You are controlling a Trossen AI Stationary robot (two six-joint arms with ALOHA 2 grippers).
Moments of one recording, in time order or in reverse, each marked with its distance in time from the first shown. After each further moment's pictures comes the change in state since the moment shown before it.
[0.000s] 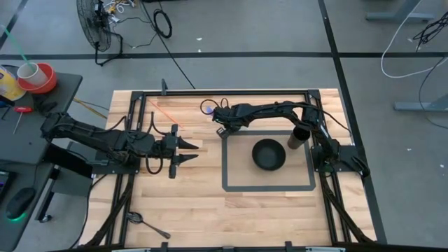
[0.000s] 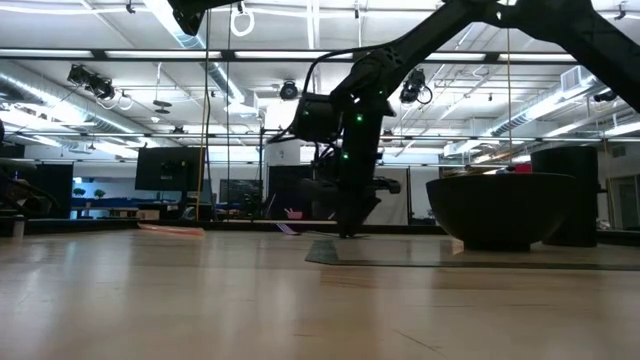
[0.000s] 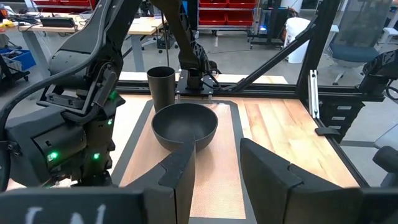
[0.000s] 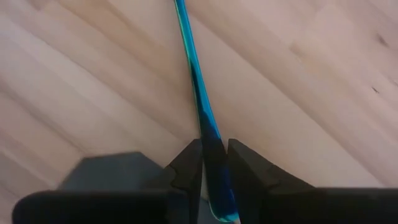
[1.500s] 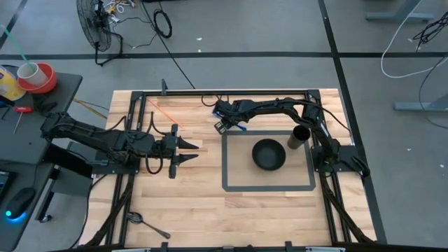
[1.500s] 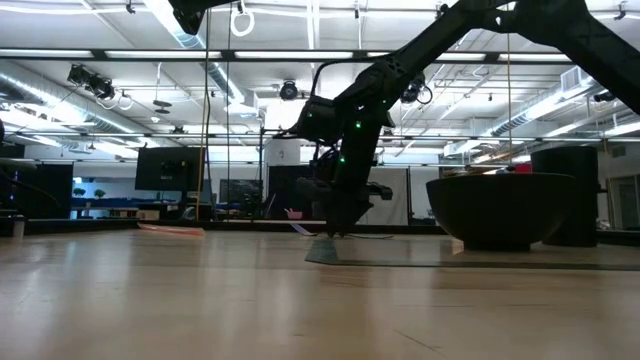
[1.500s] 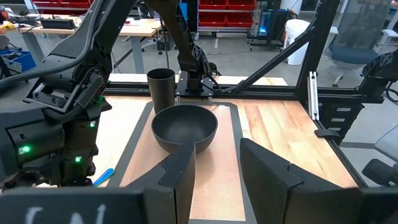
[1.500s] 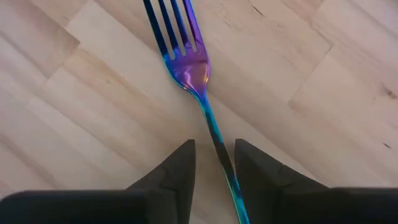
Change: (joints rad) left arm 0.000 0.000 0.000 0.006 0.000 0.002; right arm -0.056 -0.007 -0.011 0.184 -0.056 -0.057
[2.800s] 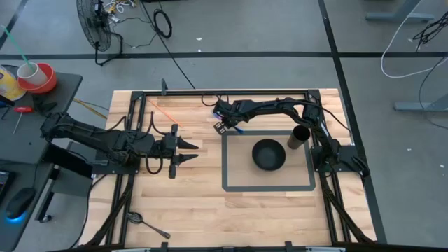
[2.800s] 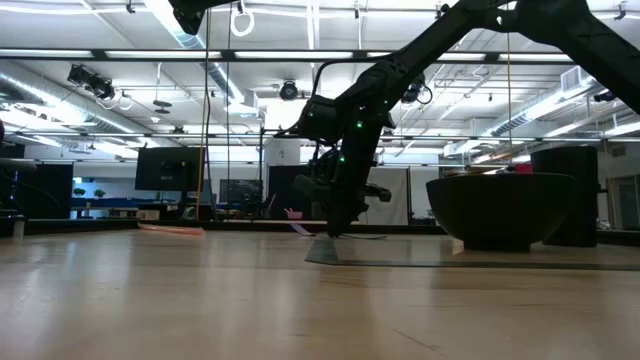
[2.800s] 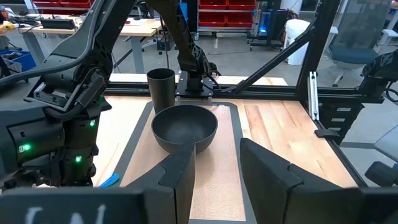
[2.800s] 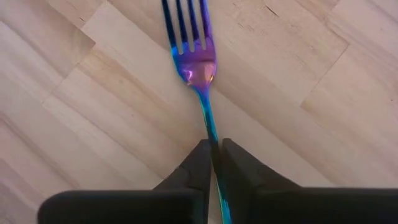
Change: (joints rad) left arm 0.000 0.000 0.000 0.000 0.000 0.000; right arm 0.001 0.000 -0.012 0.020 -0.037 0.004
